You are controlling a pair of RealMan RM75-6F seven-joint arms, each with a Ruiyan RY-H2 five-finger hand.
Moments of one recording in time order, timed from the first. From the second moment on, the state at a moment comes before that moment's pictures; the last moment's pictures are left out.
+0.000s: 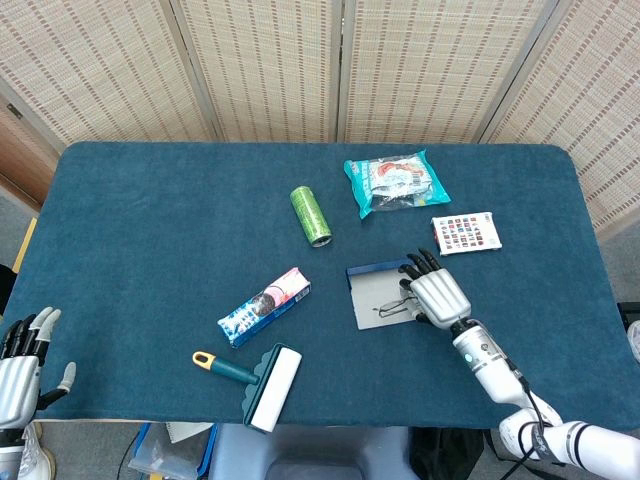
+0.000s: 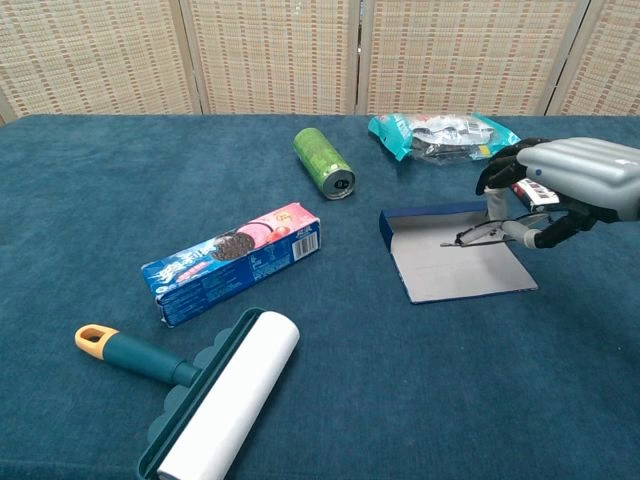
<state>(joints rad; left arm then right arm) -0.02 -1.20 -0.04 -1.57 1.49 1.54 0.03 0.56 -1.47 0.14 -1.40 -1.40 0.98 -0.24</state>
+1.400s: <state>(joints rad) -0.02 -1.21 -0.03 -1.54 1.48 1.53 0.00 0.63 -1.56 0.12 -1.38 -1.24 0.94 -0.41</state>
